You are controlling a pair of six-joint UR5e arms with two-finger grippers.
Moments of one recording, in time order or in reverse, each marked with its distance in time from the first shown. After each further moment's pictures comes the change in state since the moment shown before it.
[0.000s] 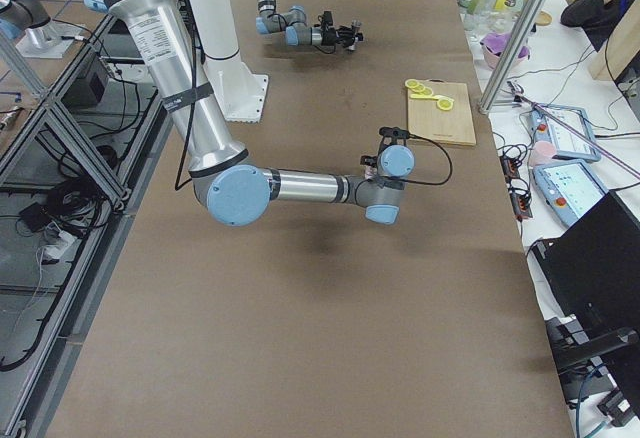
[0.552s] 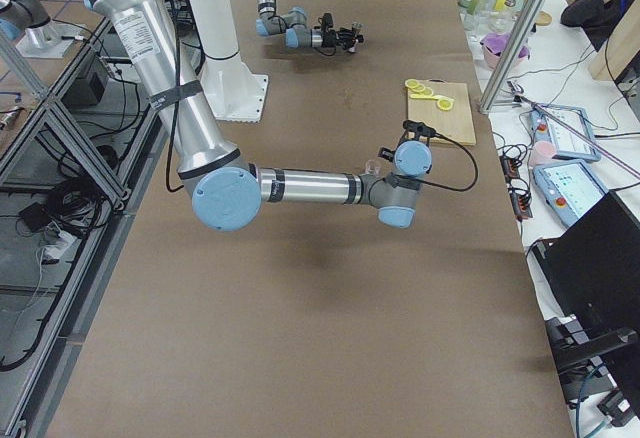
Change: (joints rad) left arm 0.001 -0.019 0.007 0.002 0.002 0.002; right arm 0.163 -0.001 0.044 -0.062 0.040 0.202
